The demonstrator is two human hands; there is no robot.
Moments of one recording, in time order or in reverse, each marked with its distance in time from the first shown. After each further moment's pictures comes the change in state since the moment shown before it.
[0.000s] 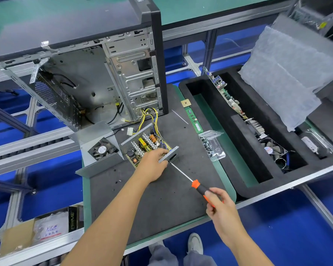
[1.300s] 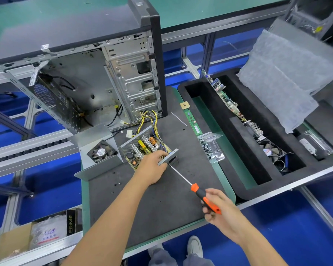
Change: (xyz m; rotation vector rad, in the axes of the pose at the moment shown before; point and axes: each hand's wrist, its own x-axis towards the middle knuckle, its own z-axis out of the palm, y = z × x) left_hand -0.003 0.002 -0.001 0.001 0.004 0.007; right_hand 0.007 -0.020 -0.012 0.016 -0.188 0.219
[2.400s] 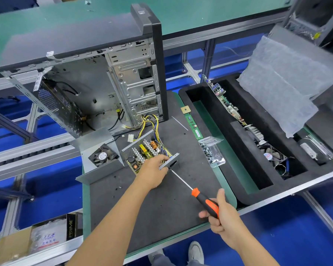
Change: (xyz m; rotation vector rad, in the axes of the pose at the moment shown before) left_hand -0.003 0.005 -0.002 0.026 -0.015 -0.003; right_hand 0.009 0.007 0.004 -0.153 0.136 -0.004
